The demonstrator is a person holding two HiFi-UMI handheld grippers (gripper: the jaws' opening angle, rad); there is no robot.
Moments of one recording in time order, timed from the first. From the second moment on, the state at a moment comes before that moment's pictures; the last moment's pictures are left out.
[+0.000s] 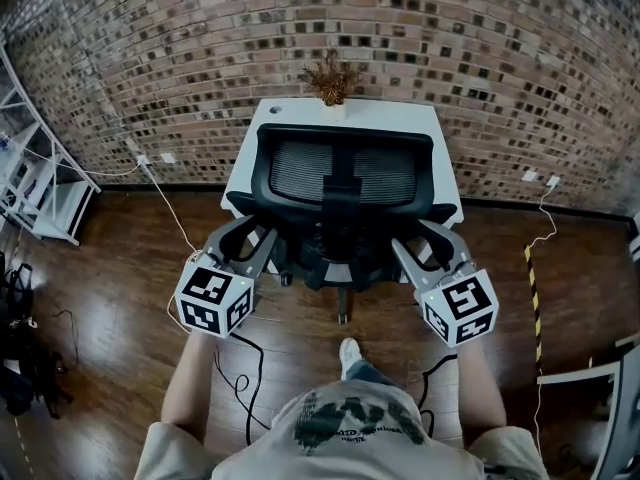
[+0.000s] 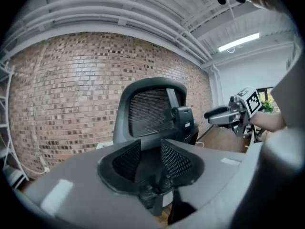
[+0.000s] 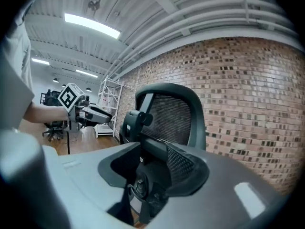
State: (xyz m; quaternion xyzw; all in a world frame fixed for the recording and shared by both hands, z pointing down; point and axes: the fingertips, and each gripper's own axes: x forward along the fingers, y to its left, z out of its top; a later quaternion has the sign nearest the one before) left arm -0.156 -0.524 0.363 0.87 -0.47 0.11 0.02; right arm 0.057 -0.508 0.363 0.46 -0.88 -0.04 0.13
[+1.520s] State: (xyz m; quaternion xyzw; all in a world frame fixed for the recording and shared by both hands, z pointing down) left arm -0.176 -0.628 0.447 0.87 -0.26 0.40 -0.14; right arm 0.081 -0.620 0.464 0.27 -0.86 -0.14 0.42
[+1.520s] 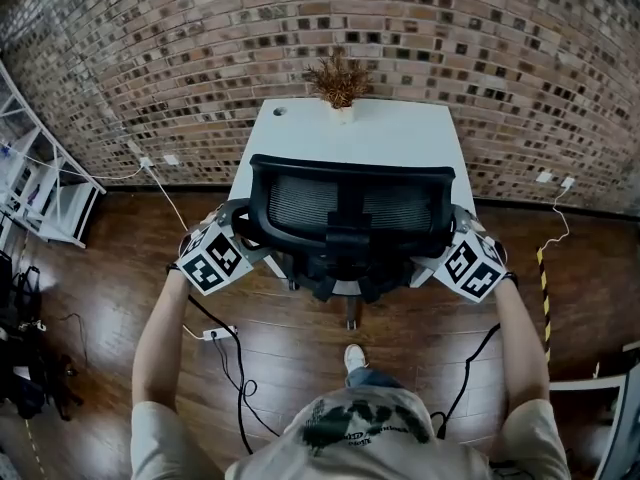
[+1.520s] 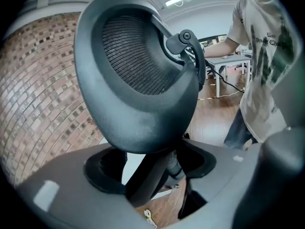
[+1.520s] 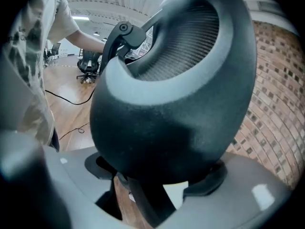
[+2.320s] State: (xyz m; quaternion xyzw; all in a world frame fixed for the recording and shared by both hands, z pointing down) left arm -0.175 -0.585 0.450 0.86 -0.27 0.41 -0.14; right arm 0.087 -0.581 0.469 0.25 -0.85 -0.15 0.43
